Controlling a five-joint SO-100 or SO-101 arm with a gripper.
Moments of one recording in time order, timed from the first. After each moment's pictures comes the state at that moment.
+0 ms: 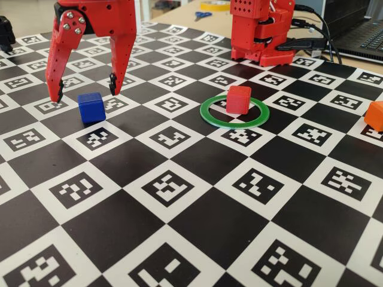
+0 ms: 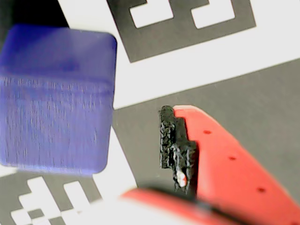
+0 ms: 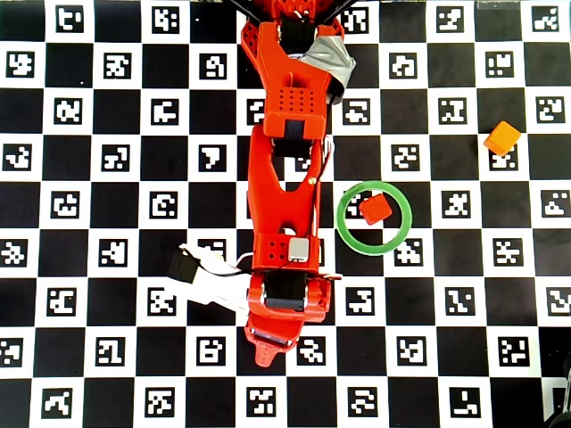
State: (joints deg) arm 5.4 29.8 19.3 95.4 13.3
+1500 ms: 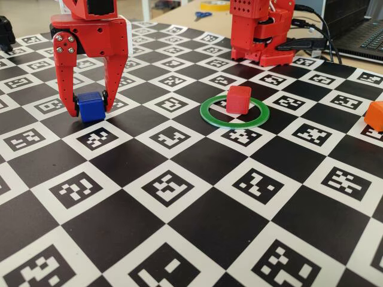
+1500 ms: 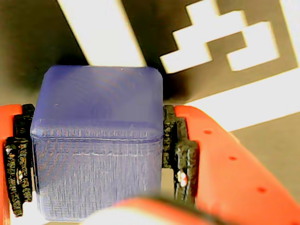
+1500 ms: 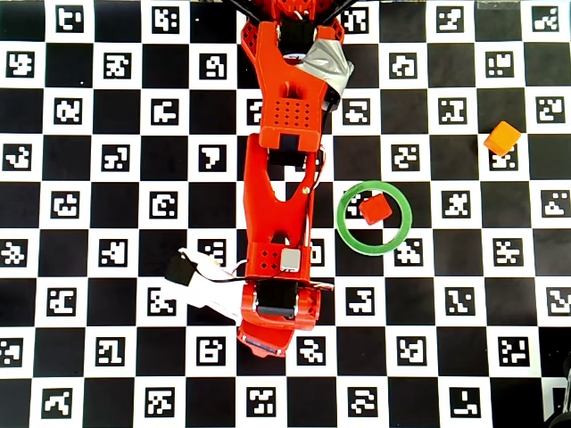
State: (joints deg) arm 6.6 26.5 18.7 92.5 16.1
